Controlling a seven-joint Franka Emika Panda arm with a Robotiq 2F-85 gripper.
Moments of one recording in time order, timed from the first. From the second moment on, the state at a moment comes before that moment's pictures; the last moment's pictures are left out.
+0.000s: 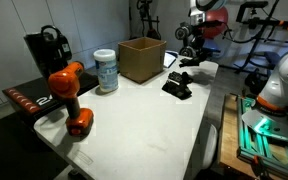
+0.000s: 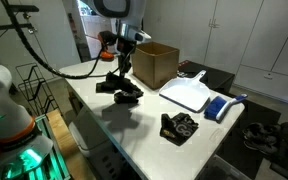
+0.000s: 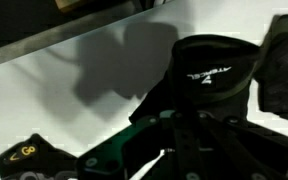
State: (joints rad) arm -0.17 -0.16 -0.15 -2.19 -0.02 1.78 0.03
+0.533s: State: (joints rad) arm -0.02 -0.17 -0.01 -2.20 0.06 1.78 0.02
